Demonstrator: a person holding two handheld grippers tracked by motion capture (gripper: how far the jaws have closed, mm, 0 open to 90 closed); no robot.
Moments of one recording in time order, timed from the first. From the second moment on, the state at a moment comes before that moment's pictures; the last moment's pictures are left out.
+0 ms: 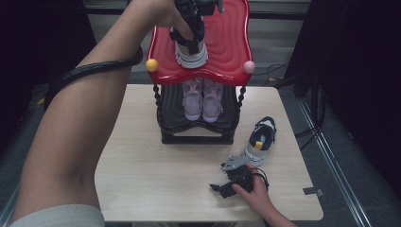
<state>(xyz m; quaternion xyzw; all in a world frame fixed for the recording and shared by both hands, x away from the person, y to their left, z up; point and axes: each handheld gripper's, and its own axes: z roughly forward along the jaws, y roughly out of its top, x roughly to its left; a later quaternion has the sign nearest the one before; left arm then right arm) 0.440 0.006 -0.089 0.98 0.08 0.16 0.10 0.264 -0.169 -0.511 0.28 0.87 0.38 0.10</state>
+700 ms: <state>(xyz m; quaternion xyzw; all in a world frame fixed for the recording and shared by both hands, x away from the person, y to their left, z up) 0.426 0.042 -0.072 0.97 0.14 0.14 0.13 0.264 -0.169 -0.511 0.29 0.87 0.38 0.10</state>
